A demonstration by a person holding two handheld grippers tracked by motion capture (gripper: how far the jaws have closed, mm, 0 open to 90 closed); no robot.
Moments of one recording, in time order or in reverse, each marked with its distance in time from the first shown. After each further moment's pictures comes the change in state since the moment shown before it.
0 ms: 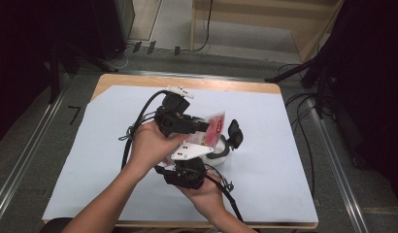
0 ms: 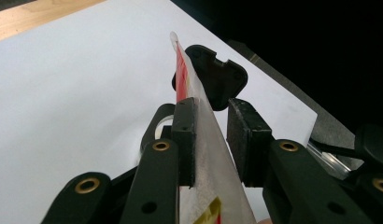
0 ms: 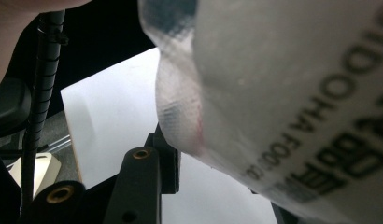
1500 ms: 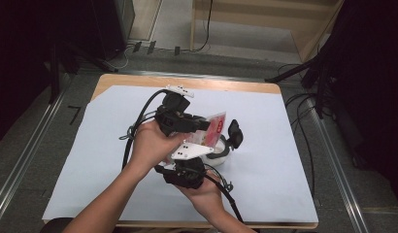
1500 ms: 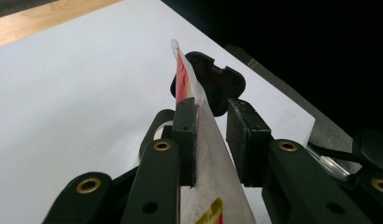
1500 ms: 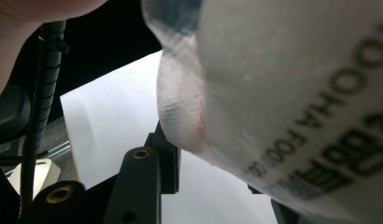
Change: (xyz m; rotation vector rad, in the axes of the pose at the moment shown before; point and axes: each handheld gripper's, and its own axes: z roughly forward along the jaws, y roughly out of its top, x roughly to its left) left arm 0.001 0.002 0.000 -0.018 -0.008 -0.005; right arm 0.000 0.000 0.001 -0.019 -0.002 0.015
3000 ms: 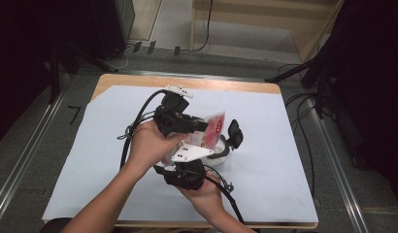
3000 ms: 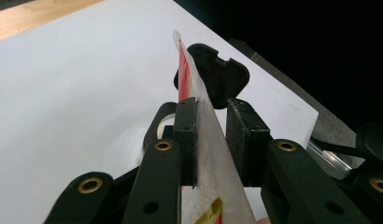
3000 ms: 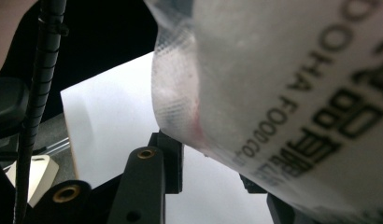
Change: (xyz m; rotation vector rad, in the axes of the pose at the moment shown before) left arm 0.001 -0.003 -0.003 0.037 0.009 0.005; right arm 0.000 -0.006 0.002 -0.005 0.012 -0.034
